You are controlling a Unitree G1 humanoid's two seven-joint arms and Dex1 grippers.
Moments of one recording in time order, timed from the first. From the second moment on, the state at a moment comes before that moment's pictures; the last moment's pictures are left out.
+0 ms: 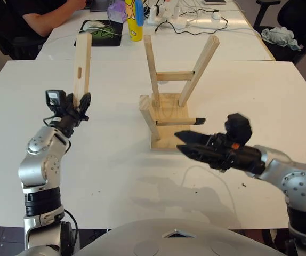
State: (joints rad) left arm -0.16 0.38 0.32 -0.26 -0.51 0.54 -0.34; right arm -0.06 -0.65 -0.14 -0.52 1.55 0.84 0.72
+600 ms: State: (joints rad) left arm -0.64 0.64 0.25 -0.28 -1.22 0.94 -0.74; right arm -0.52 -0.63 -0.15 -0.22 1.50 0.80 0.60
